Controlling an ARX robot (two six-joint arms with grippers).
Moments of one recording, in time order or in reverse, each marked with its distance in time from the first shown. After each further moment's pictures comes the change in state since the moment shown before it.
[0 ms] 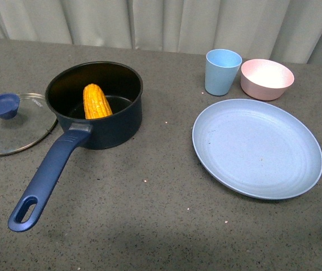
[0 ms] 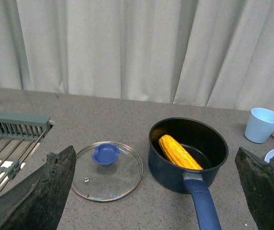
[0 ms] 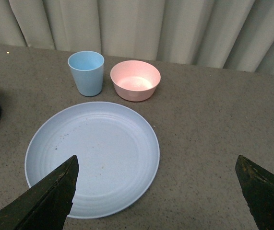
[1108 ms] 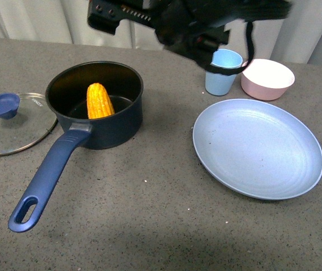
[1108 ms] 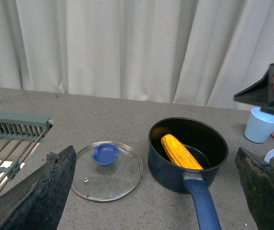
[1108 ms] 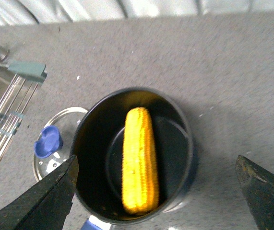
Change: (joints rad) left arm 0.000 0.000 0.000 0.000 0.000 0.000; right arm 0.245 1.224 1.115 -0.101 -0.384 0.439
